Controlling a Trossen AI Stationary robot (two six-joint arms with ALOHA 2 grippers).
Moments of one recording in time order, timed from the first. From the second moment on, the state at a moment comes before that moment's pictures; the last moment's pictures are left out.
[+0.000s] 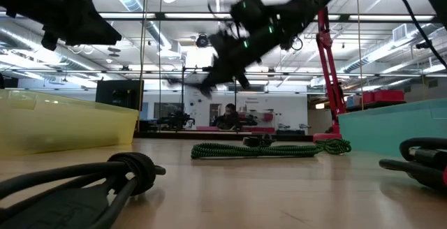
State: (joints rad) left arm -0.65 0.95 0.50 -0.53 -1.38 -1.18; right arm -0.27 1.90 1.28 0.08 -0.09 0.25
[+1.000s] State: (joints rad) left arm -0.65 0.95 0.50 0.62 -1.15 0.04; right arm 0.07 1.77 1.63 -0.15 0.07 -0.11
